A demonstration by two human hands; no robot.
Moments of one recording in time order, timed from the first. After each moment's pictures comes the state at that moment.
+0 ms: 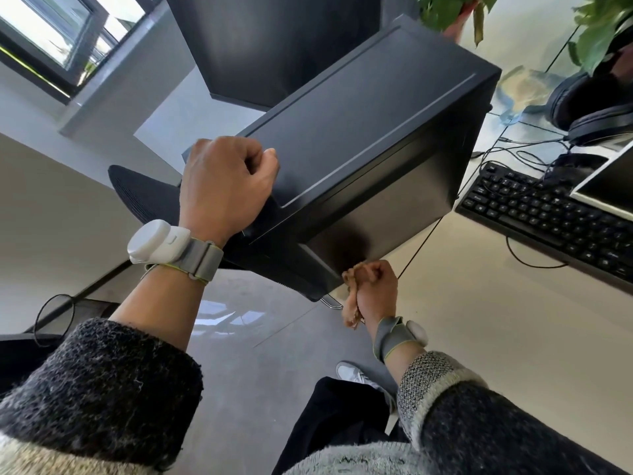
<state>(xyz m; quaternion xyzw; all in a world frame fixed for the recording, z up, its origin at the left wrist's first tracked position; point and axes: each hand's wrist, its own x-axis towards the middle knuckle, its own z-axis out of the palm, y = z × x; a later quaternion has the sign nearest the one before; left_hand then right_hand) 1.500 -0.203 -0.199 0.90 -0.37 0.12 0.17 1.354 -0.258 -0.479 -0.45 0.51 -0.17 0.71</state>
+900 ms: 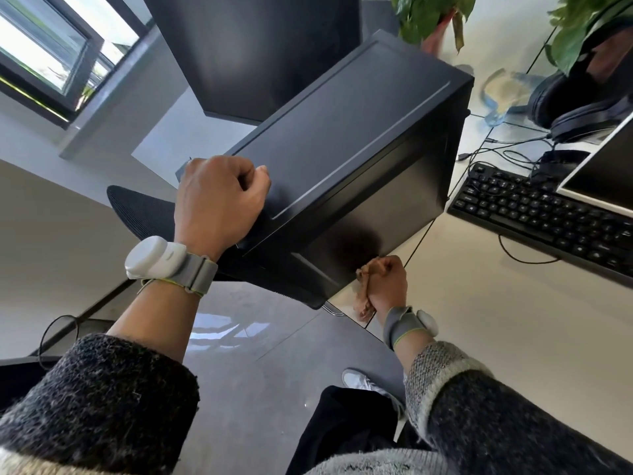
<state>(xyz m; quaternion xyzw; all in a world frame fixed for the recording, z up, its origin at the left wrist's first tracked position) 1.495 -0.204 -0.196 0.91 -0.37 0.11 0.15 1.354 -0.286 -0.482 -0.47 0.53 -0.20 0.68</state>
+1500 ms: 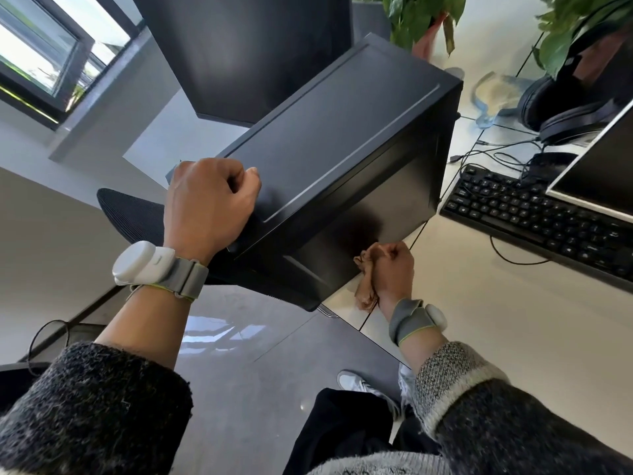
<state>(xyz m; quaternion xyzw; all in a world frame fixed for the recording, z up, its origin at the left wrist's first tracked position) 1.496 -0.205 -0.197 0.91 -0.37 0.12 0.15 1.356 -0.317 -0.454 -0.42 0.53 -0.22 0.70</state>
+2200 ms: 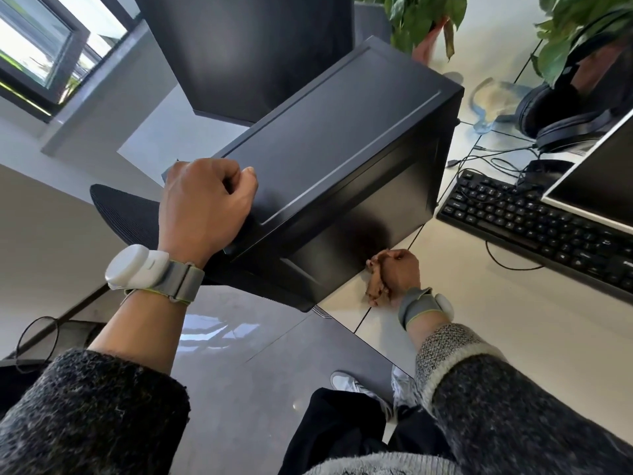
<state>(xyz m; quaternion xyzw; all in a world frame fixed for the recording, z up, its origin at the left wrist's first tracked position) 1.494 -0.205 -0.194 0.91 -0.36 0.10 0.17 1.361 -0.366 -0.609 -0.48 0.56 -0.10 0.67</state>
